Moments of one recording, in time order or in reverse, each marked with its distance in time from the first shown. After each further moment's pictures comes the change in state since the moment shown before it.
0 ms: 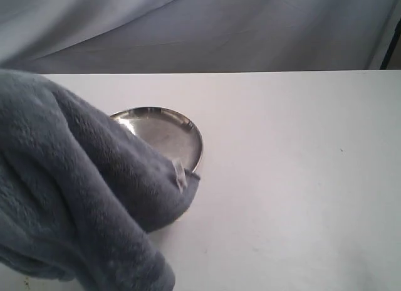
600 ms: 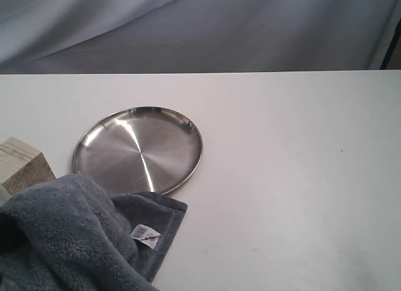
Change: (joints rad) left arm 0.000 -0.093 0.386 -0.200 -0.099 0.101; right arm 0.000 0.000 0.000 0.000 0.000 0.000
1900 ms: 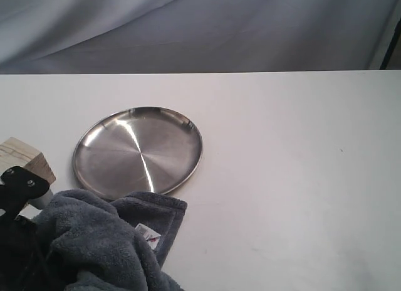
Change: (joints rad) left arm 0.000 0.529 0.093 -0.029 -0.218 0.158; right arm 0.000 0.000 0.000 0.000 0.000 0.000
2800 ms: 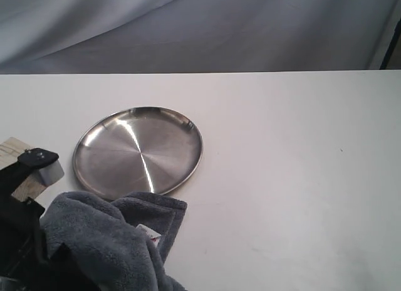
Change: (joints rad) left arm 0.000 0.000 -0.225 -0.043 0.484 -0.038; right arm 0.000 0.000 0.000 0.000 0.000 0.000
